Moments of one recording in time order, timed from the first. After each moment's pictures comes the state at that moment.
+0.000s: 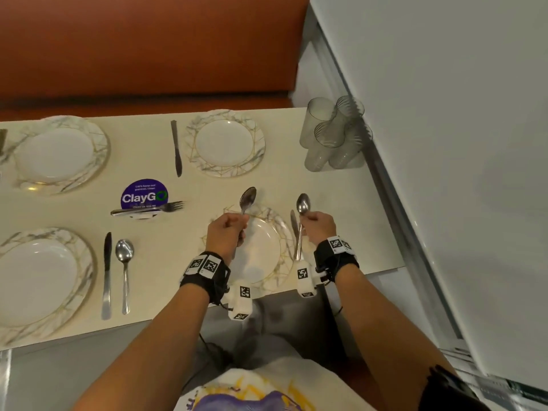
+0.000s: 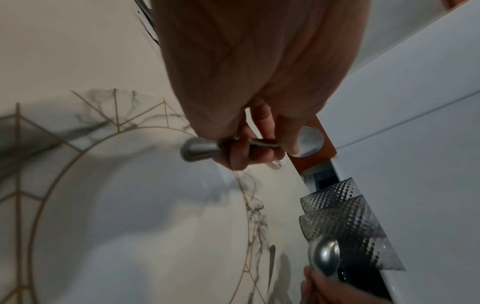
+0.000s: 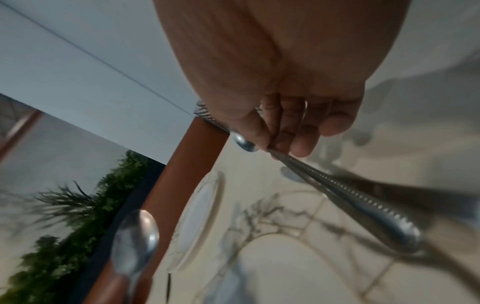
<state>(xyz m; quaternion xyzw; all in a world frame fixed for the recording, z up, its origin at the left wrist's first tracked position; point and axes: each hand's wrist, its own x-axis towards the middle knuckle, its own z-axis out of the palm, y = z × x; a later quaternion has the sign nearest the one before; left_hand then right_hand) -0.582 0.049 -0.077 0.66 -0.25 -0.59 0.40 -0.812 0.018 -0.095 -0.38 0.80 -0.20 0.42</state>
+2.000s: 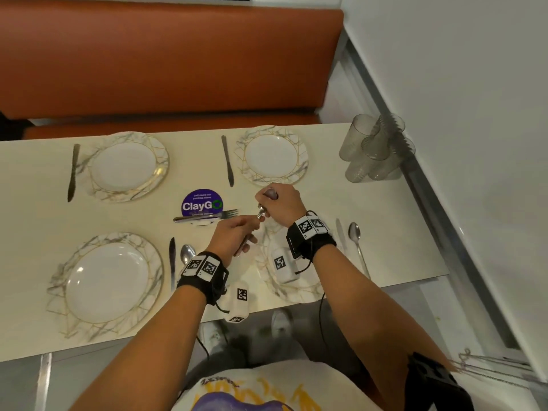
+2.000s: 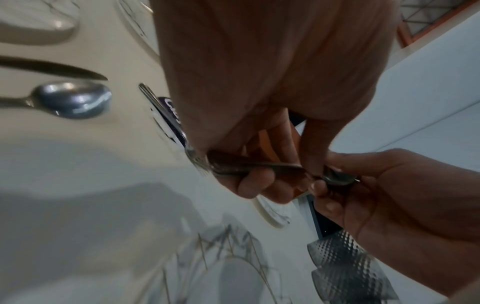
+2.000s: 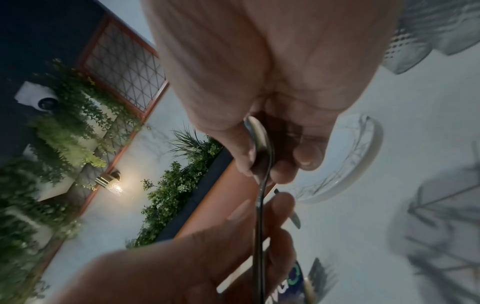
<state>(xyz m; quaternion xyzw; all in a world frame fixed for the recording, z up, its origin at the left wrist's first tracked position) -0.444 0.050 -0.040 0.59 -0.33 -0.64 0.36 -0.593 -0.018 -0.006 -0.60 0.64 -0.23 0.42</state>
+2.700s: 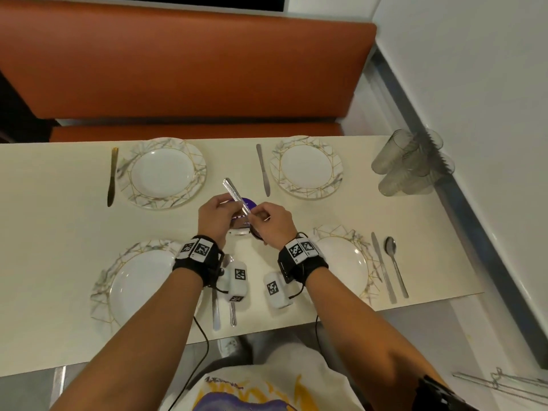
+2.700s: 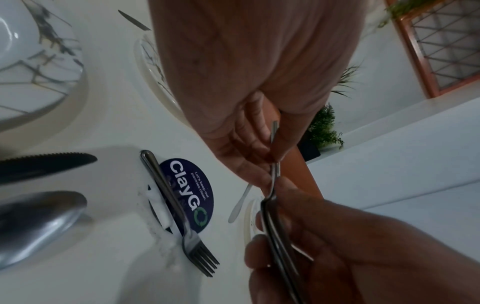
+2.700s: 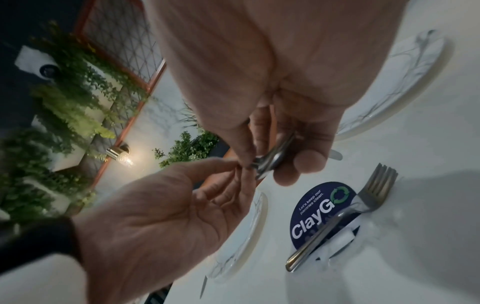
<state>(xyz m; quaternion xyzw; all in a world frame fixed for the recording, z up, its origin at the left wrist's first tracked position) -0.319 -0.001 -0.026 0.61 -0.21 -0.58 0.50 -0.465 -0.004 -0.029 -0.61 0.63 -0.25 0.41</state>
